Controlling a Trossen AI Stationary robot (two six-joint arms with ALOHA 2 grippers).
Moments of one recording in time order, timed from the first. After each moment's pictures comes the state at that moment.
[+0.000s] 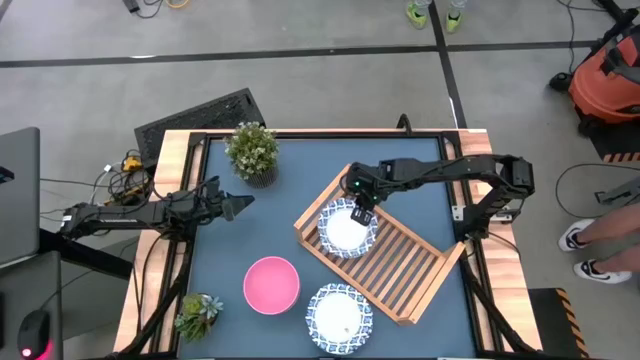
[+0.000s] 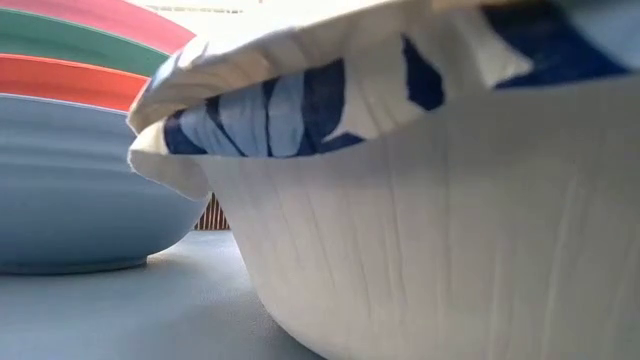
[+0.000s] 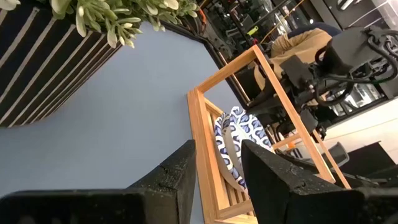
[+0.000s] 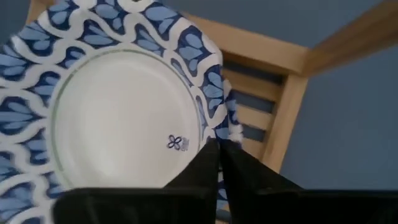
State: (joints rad) left arm 0.07 0.18 0.02 0.04 -0.31 -0.96; right arm -0.18 1.61 1.12 -0.67 0.00 0.24
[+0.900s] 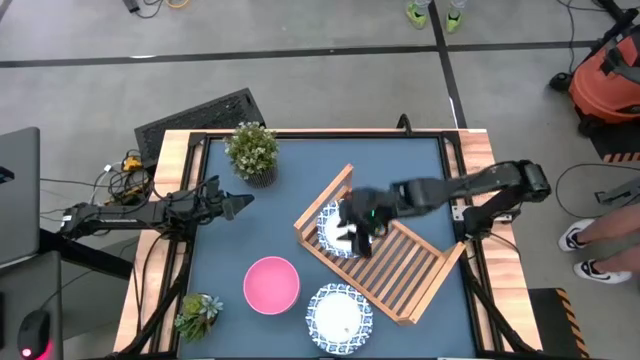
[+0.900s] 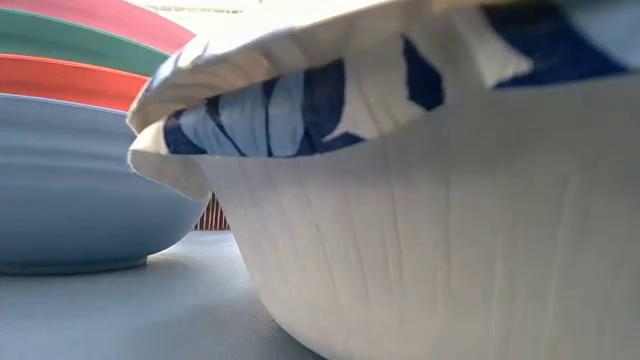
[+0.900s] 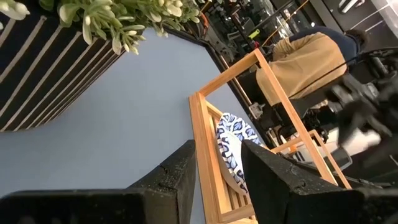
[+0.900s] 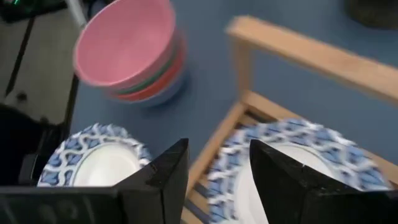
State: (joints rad) left arm 0.07 0.18 0.02 0.04 -0.33 -0.96; right arm 0.13 1.51 1.27 -0.52 -0.04 0.28
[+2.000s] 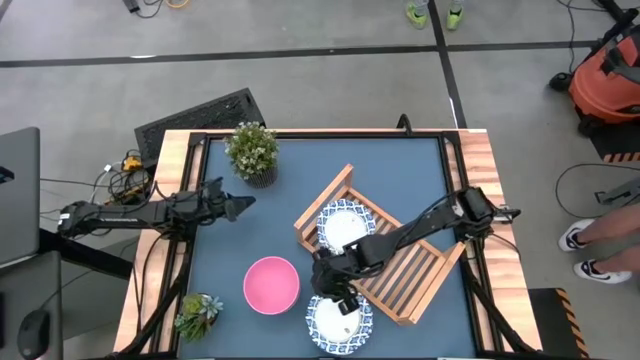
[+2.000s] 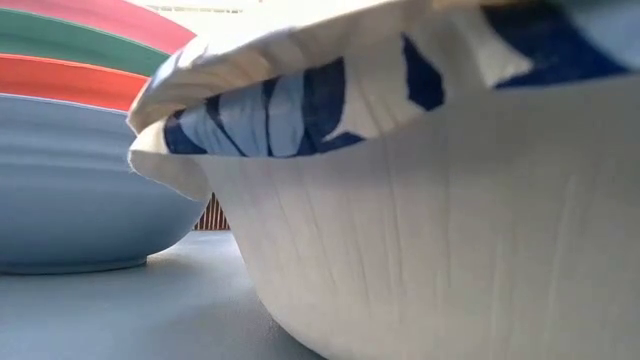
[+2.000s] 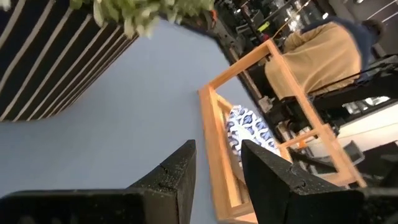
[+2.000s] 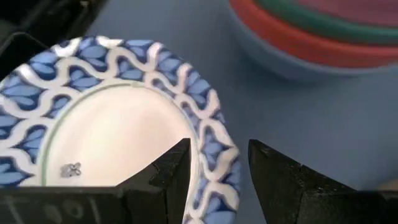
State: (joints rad) left arm 0.07 0.23 0.02 0.04 -0.32 -0.97; right arm 0.35 2.01 1.48 -0.41 -0.13 -0.07
